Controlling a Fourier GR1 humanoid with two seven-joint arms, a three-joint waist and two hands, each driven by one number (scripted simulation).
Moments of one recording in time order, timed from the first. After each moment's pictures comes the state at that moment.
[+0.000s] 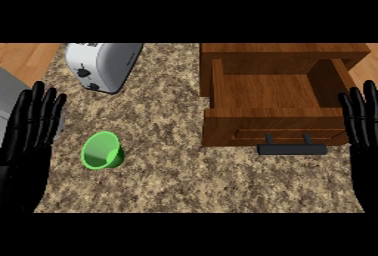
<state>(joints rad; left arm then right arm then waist) 0.01 0.11 -0.02 -2.10 -0.02 -0.04 -0.01 0.02 -0.09 -0.02 -2.10 0.01 0.00 -0.01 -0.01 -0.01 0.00</state>
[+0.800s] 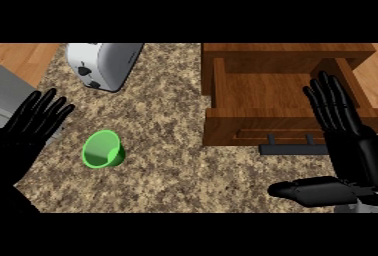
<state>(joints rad) -0.04 0.35 0.16 -1.71 0.64 -0.56 0.03 -0.08 -0.13 0.01 -1.99 -0.06 0.10 0.08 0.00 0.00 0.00</state>
